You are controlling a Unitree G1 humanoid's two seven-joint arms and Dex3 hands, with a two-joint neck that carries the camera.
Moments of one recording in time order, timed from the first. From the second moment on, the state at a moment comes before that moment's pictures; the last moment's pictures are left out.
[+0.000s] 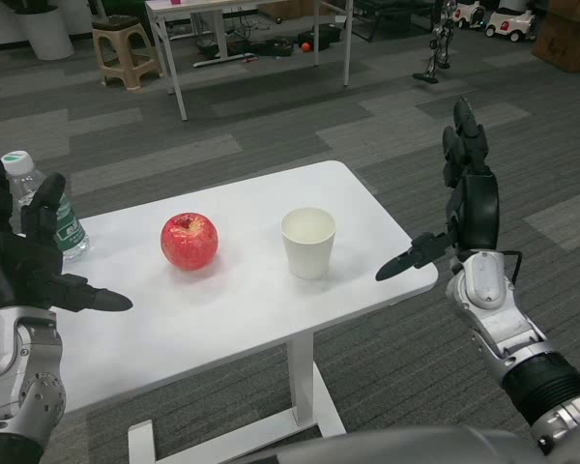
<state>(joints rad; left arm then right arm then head) -0.38 0.20 -0.12 0.48 -0.64 -0.58 -0.03 0.02 -0.54 -0.04 0.11 0.31 -0.54 -0.45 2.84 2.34</state>
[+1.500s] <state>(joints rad) -0.41 0.21 -0.13 0.50 -0.64 -0.55 -0.03 -0.13 -0.42 0.00 0.09 0.31 -0.54 -0.33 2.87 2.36</state>
